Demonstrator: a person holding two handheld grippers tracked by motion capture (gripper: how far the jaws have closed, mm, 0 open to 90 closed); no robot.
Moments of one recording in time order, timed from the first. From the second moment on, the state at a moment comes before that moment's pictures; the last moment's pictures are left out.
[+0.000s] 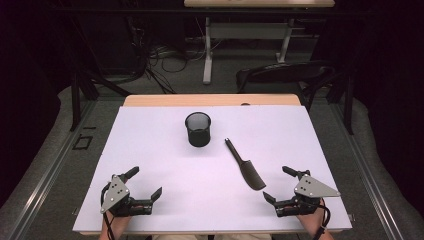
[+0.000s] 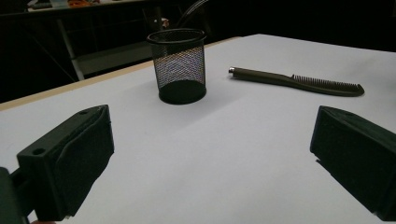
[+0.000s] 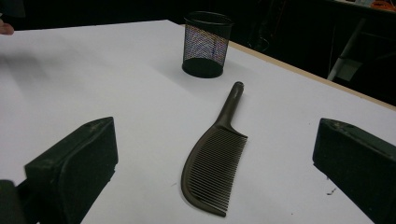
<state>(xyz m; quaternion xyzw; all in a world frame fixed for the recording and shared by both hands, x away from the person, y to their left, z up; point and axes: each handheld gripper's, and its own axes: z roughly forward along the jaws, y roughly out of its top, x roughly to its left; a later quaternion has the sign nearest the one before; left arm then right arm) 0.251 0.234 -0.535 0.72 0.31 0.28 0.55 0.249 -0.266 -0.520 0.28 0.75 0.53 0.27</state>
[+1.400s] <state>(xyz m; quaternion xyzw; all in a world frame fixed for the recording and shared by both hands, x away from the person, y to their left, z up) 0.251 0.236 -0.536 0.72 0.33 0.28 0.54 0.314 -0.225 -0.510 0.31 0.81 0.46 0.20</state>
